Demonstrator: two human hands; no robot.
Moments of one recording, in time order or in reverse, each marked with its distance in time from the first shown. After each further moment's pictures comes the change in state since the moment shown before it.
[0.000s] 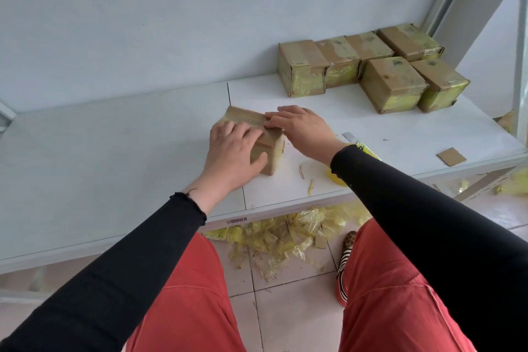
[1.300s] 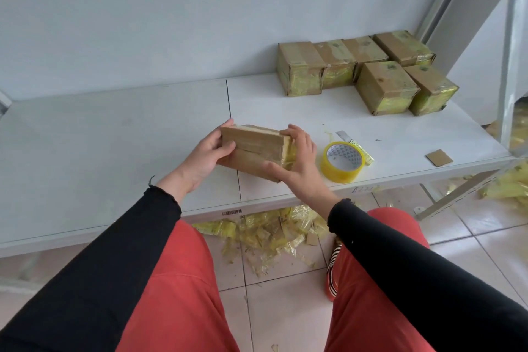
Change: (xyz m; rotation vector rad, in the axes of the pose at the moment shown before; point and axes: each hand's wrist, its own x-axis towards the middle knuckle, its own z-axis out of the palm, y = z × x) left_hand -0.025 -0.046 0.013 -1.349 -0.254 -0.453; right_hand -0.082 -0.080 0.009 0.872 0.222 0.457
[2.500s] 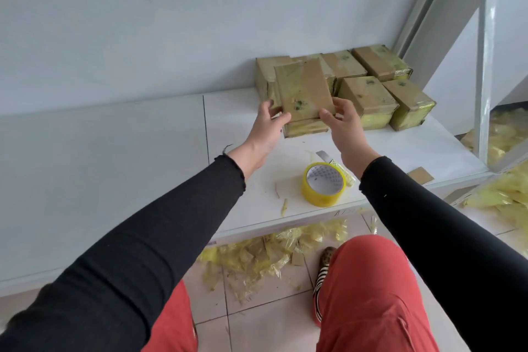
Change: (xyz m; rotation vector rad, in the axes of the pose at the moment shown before) left_hand 0.120 0.080 0.151 -0.111 0.105 0.058; right_hand 0.113 0.032 -0.129 0.153 0.321 0.281
